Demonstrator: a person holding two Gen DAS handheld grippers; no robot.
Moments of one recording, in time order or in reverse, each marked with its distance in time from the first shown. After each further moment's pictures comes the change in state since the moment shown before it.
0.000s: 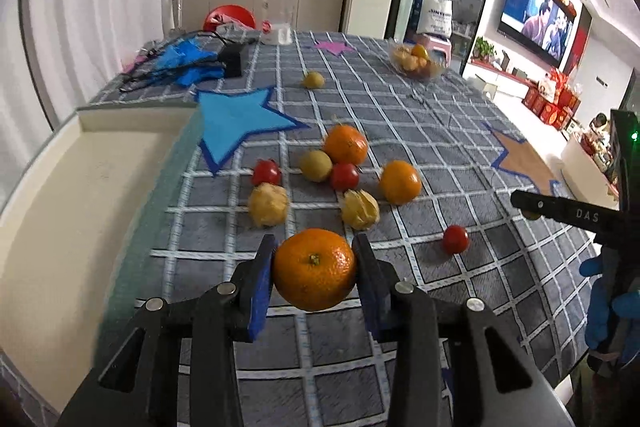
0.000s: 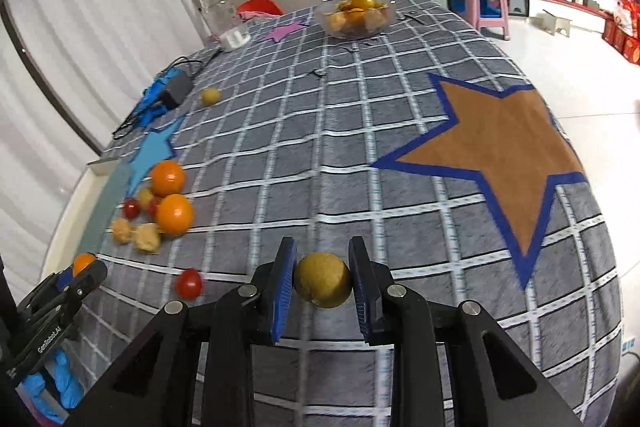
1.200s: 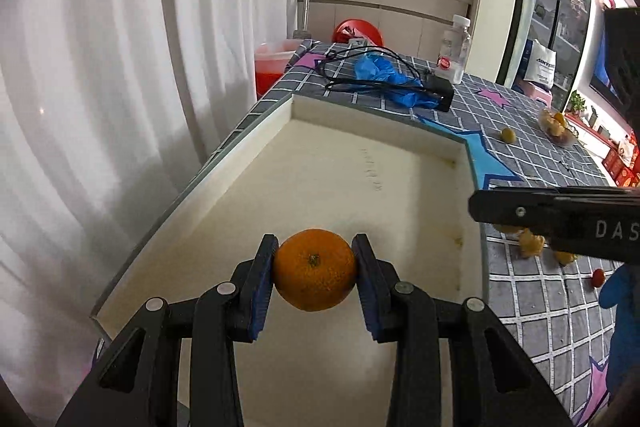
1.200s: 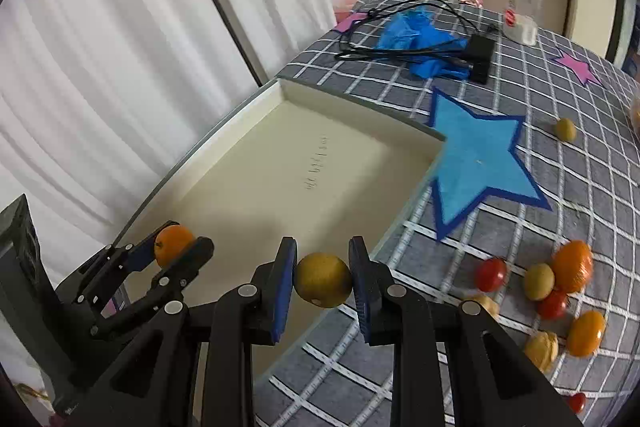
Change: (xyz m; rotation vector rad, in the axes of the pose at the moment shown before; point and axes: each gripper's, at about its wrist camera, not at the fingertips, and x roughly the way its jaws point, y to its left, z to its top) left arm -0.041 0.188 -0.014 -0.204 -0.058 0.294; right arm 0.088 0.317 0.005 -0.453 0.197 0.262
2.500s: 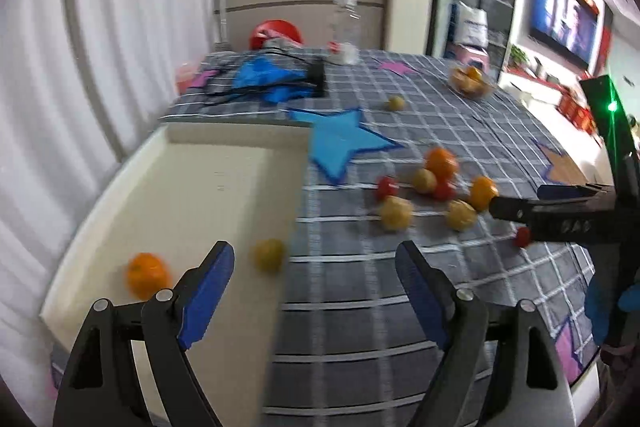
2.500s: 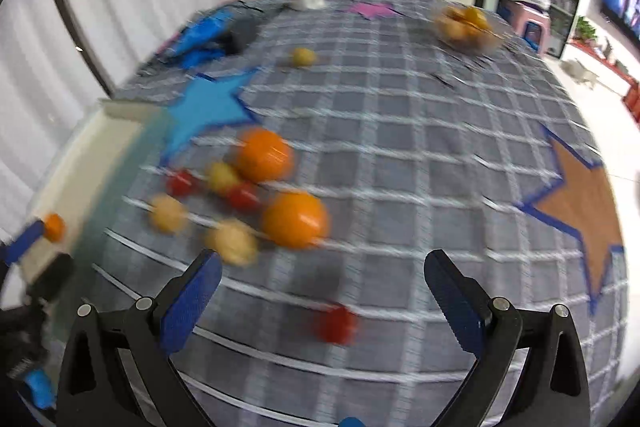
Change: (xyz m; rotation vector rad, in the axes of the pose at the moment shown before) left arm -0.027 -0.128 -0.010 0.226 0.016 -0.156; right arm -0.077 -0.156 -0.099 0.255 -0.037 -0.383
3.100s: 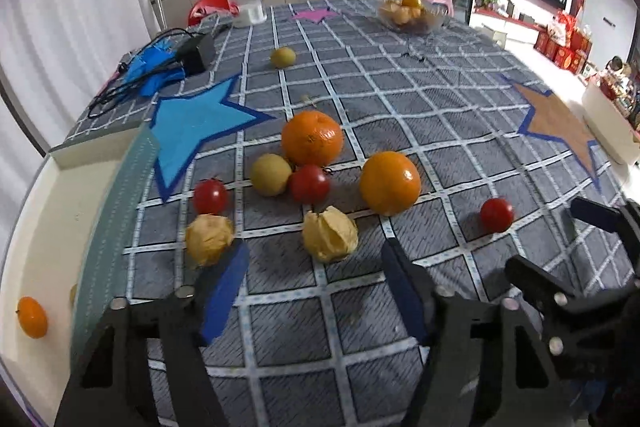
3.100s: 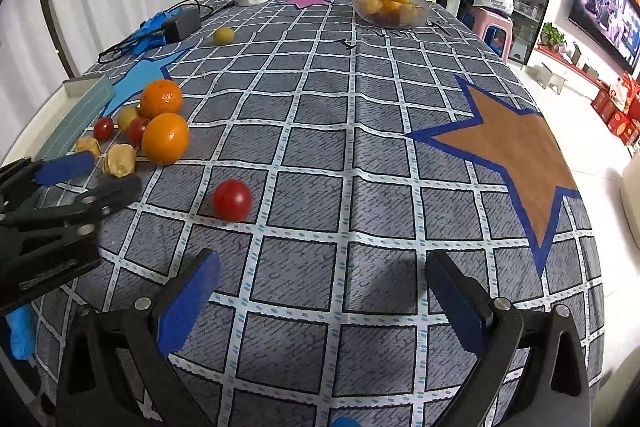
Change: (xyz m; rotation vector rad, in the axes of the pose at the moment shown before) left arm 0.084 -0.121 0.017 0.140 0.151 -0.035; right arm -0.008 -0.071 -0.054 0.006 -0.064 -0.086
